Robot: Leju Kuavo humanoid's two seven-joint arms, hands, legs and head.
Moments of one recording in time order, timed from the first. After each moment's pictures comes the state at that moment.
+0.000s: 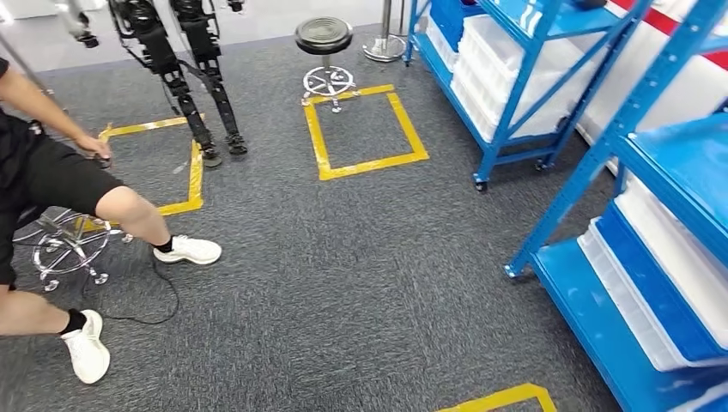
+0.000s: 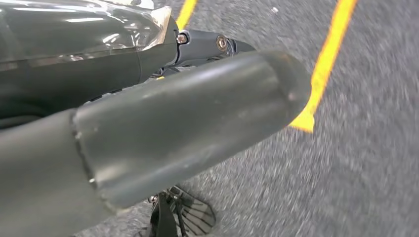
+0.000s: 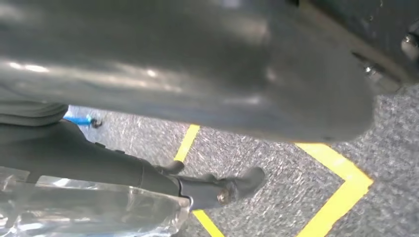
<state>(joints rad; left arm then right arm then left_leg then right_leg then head) -0.05 -0.03 -0.26 -0.16 0.74 0.59 -0.49 -0.12 0.09 0.44 -0.17 0.34 -0.19 0.18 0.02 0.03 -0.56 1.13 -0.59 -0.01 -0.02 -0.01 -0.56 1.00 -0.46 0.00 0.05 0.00</state>
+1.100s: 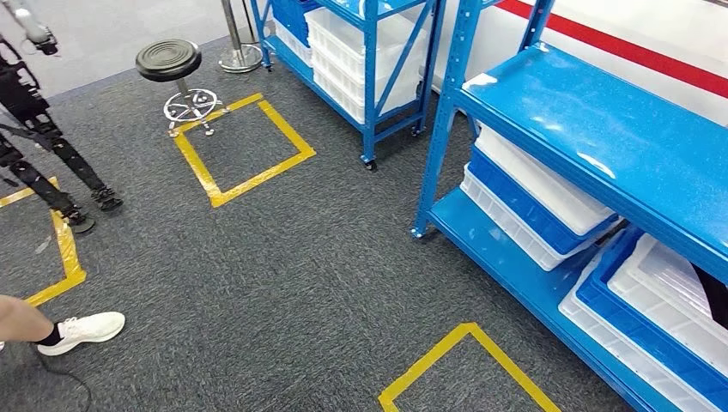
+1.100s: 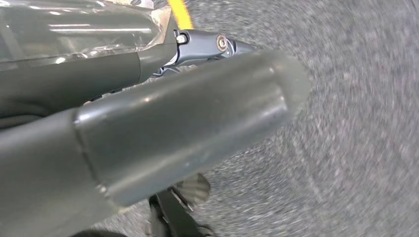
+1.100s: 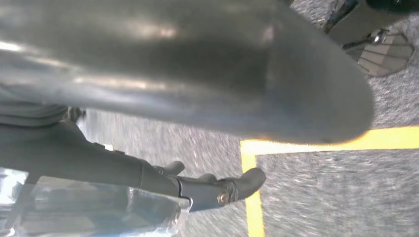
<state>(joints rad) -0.06 0.01 -0.40 -0.16 0.54 0.34 -0.52 -0.07 0.05 0.30 -0.17 0.12 -0.24 0.13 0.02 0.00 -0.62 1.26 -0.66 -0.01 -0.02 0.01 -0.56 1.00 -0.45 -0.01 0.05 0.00</state>
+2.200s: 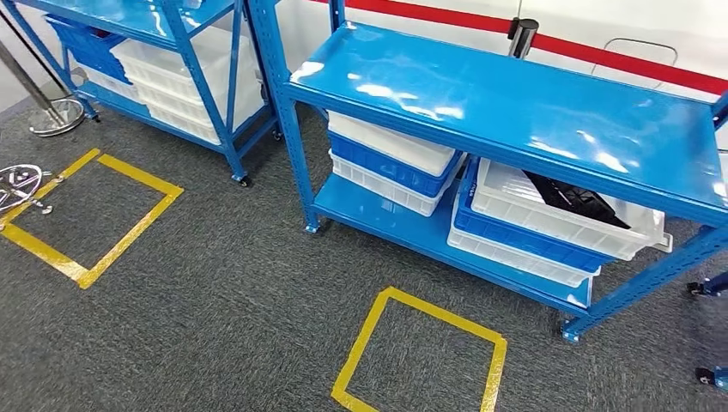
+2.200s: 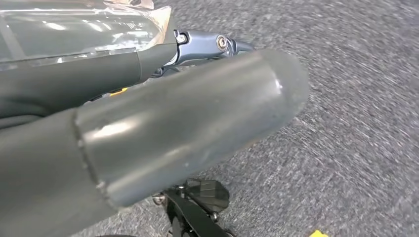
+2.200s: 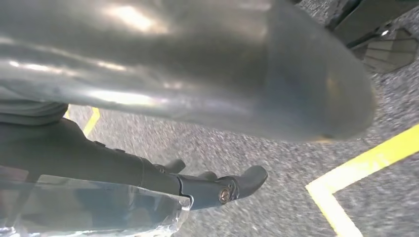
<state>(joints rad) -0.06 0.00 -0.48 -0.16 0.53 0.39 -0.48 -0.06 0.06 0.26 -0.17 0.14 -0.23 0.13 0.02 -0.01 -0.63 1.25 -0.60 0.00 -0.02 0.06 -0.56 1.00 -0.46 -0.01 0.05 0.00</state>
